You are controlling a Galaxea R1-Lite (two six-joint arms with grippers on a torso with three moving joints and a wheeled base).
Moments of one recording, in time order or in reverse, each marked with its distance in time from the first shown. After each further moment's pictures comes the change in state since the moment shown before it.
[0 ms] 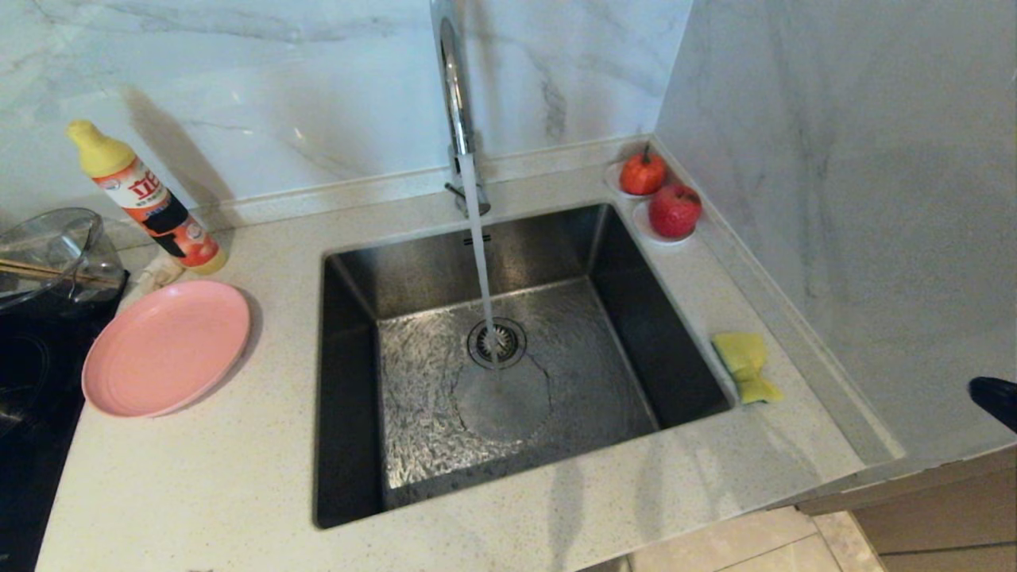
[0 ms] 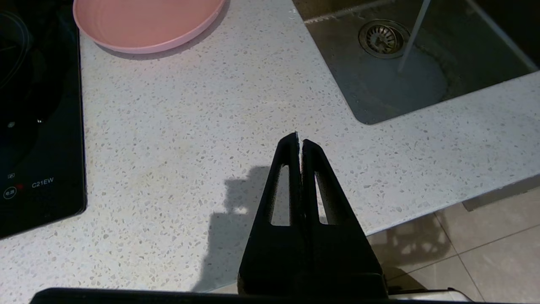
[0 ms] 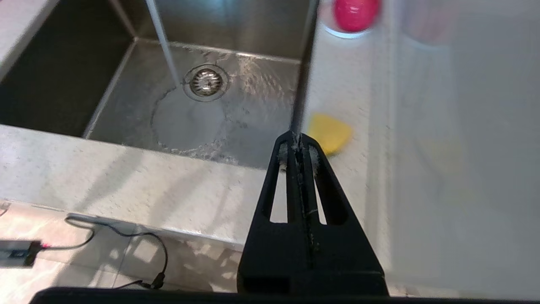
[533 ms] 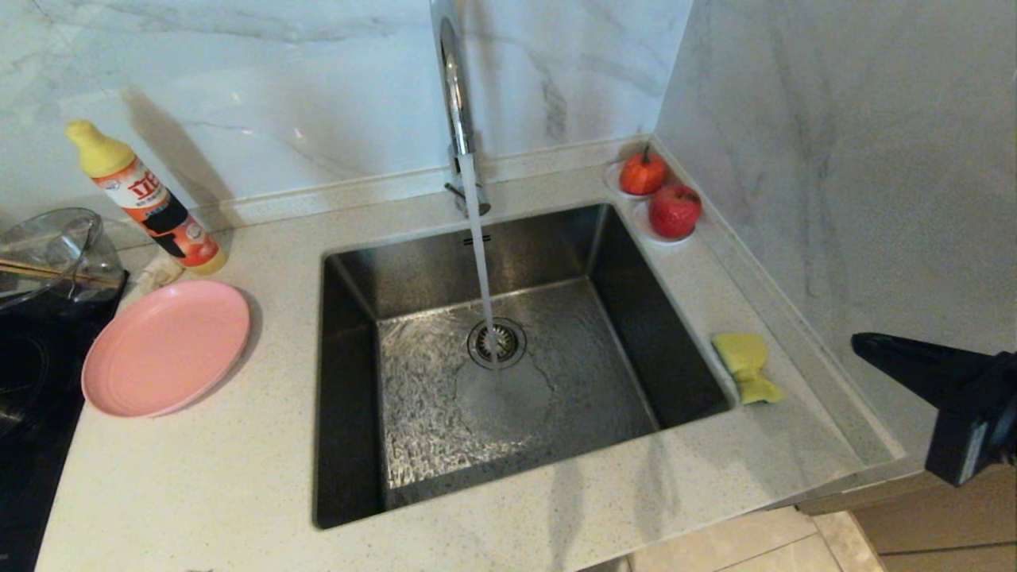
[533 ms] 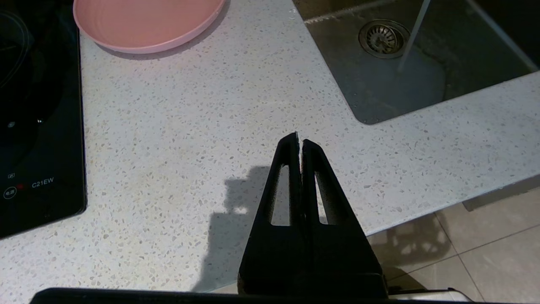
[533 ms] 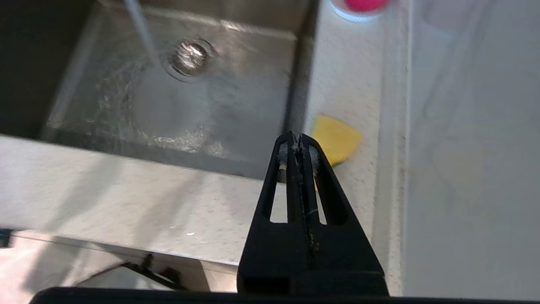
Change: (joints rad) left arm 0.000 0.000 0.000 0.000 0.000 0.000; right arm 0.179 0.292 -0.173 0.012 -0.222 -0.001
